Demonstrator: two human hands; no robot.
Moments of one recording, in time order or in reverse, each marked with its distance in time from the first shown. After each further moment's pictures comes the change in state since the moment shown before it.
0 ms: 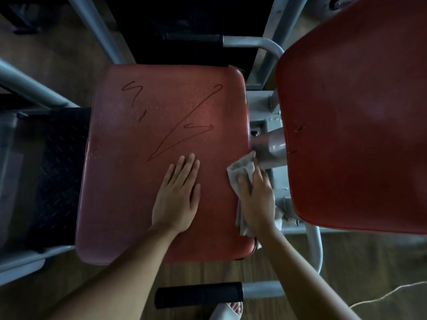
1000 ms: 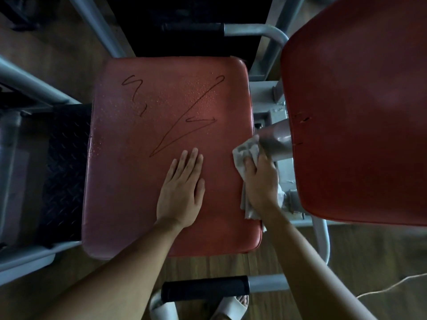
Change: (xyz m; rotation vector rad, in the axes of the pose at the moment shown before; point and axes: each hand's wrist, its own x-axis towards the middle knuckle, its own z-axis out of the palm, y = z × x) left_hand 0.000 0.000 0.003 0.021 0.002 0.010; right_hand 0.025 -0.017 0.000 0.017 0.051 0.046
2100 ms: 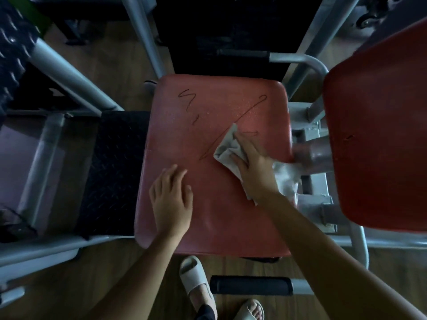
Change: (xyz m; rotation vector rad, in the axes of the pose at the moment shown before) left_hand -0.056 -0.082 -0.043 -0.110 0.275 -0.380; right_hand -0.017 -0.096 0.051 -0.068 -0.186 -0.468
